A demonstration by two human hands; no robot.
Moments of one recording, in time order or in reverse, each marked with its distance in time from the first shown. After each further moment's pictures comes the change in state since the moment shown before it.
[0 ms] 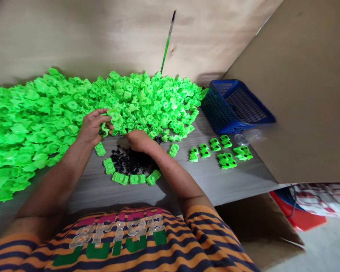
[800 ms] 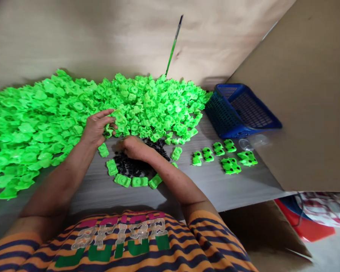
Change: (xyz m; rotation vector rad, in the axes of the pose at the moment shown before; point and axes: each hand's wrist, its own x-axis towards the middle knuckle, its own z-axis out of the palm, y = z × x) left_hand 0.000 0.002 0.000 0.020 0.020 -0.019; right_hand 0.018 -0.003 0.036 0.282 0.245 -0.363
